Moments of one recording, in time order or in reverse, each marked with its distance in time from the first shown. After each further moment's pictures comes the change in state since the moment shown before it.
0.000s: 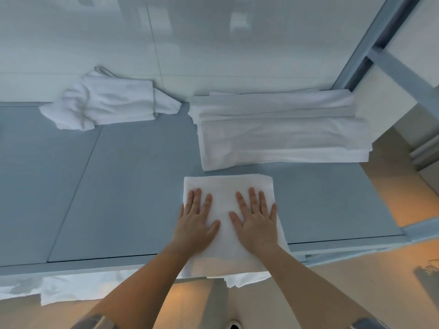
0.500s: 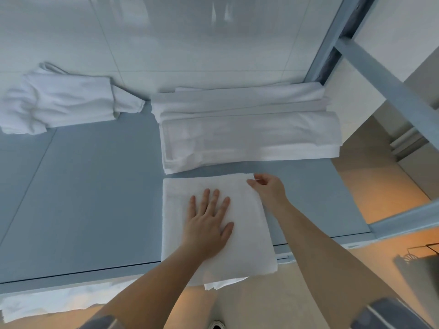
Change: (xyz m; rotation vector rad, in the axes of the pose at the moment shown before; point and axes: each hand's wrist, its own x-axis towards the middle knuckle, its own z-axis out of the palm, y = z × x) left_hand 0.041 0.118 0.042 0.275 0.039 0.182; right_hand 0.072 0.127 -0.076 0.972 0.100 0.339
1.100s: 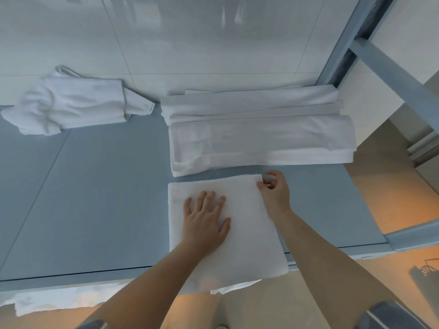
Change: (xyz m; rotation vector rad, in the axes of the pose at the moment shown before) left_hand 0.003 -0.018 -0.017 -0.023 0.063 -0.126; right_hand 0.009 0.007 0.020 0.214 0.134 -0.059
